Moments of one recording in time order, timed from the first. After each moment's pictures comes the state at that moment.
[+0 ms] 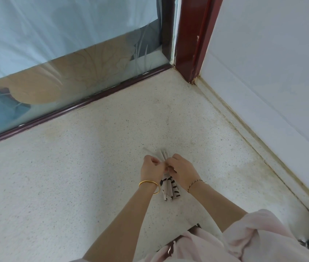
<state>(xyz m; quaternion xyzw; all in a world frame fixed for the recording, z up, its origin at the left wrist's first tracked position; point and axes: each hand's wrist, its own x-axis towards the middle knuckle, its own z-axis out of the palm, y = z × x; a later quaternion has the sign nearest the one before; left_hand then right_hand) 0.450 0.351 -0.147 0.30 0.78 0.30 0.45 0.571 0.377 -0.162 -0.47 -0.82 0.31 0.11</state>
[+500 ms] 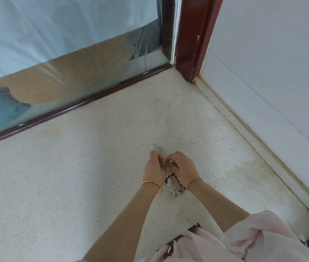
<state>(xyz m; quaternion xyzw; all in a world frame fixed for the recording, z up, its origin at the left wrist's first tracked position) 0.455 0.351 -0.151 0.46 0.76 0.27 0.37 0.567 0.381 -0.156 -0.53 -0.75 0.36 0.14</state>
